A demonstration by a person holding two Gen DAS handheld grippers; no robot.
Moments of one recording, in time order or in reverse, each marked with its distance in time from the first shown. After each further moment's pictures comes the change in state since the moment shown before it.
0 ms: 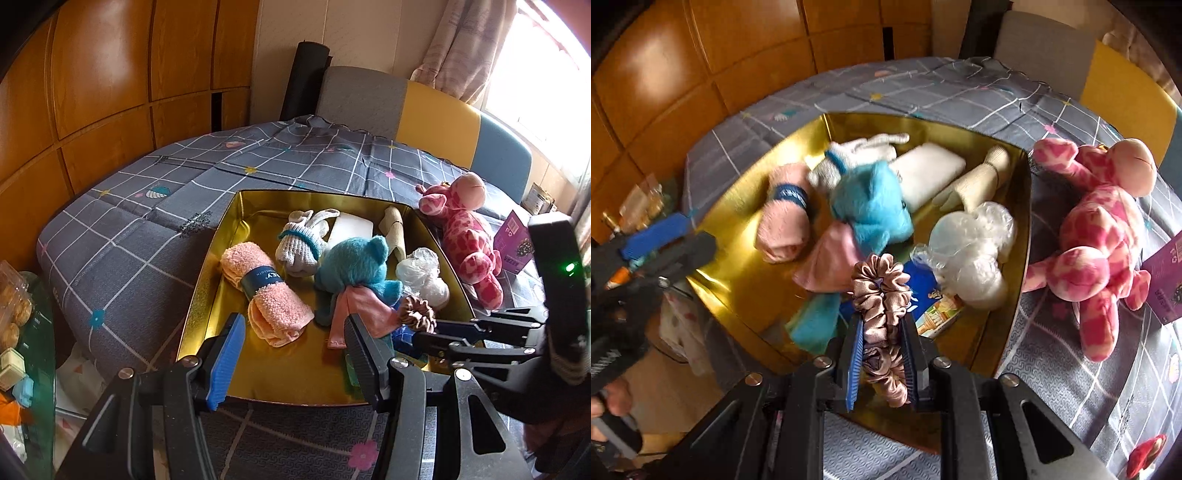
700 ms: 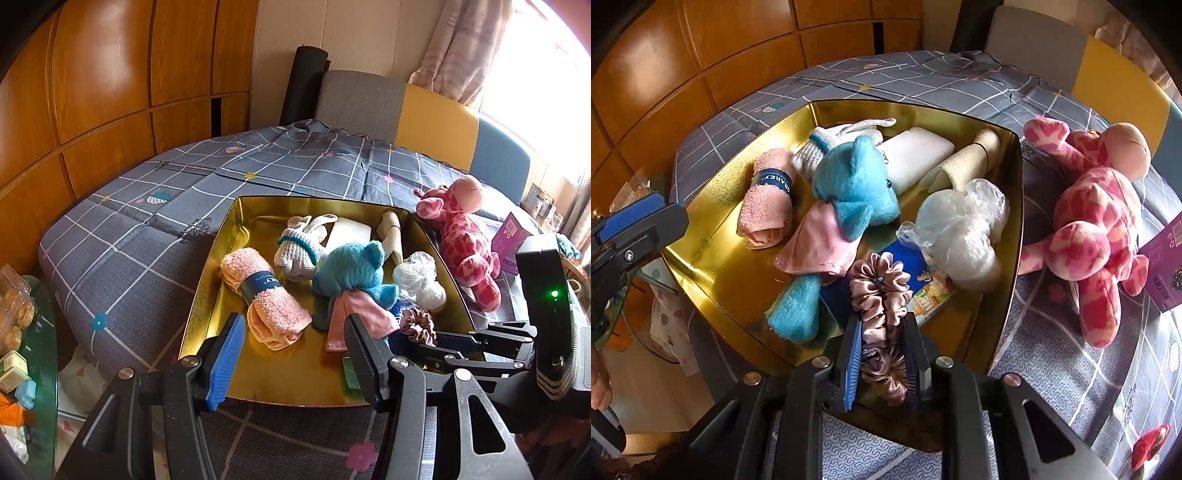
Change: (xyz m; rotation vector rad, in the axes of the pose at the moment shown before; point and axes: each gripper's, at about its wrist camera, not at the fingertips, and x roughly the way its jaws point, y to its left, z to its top) left arm -0.006 -0.003 0.002 0.008 -0.020 0.001; right arm 0.010 -0.008 -0.015 0.014 0.009 -0.031
